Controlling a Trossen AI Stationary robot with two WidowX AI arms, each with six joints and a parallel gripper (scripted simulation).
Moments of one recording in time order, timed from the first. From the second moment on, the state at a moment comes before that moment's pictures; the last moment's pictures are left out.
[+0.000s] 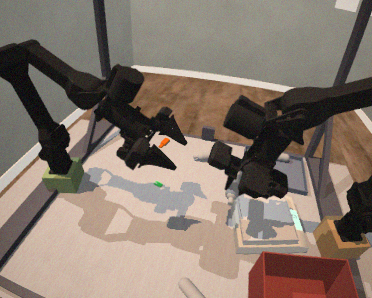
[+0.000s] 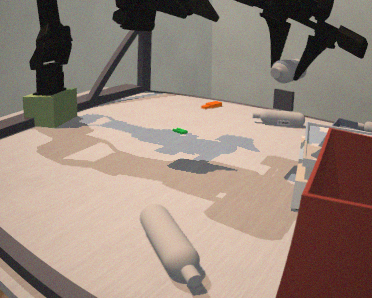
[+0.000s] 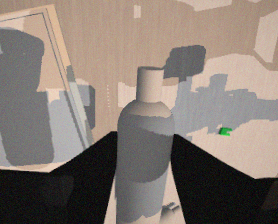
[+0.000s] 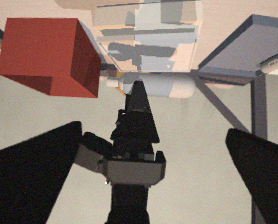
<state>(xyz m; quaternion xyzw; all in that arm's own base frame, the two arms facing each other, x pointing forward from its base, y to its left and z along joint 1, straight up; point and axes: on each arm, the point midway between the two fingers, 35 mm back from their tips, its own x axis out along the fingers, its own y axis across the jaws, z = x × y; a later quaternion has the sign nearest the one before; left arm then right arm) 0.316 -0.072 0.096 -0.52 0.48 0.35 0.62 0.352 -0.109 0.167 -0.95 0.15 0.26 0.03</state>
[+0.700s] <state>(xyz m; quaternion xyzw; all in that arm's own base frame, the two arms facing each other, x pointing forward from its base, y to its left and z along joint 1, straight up) 0.351 -0.080 0.097 -0.52 0.48 0.35 0.61 0.352 -0.109 0.167 -0.95 0.15 0.26 0.03</state>
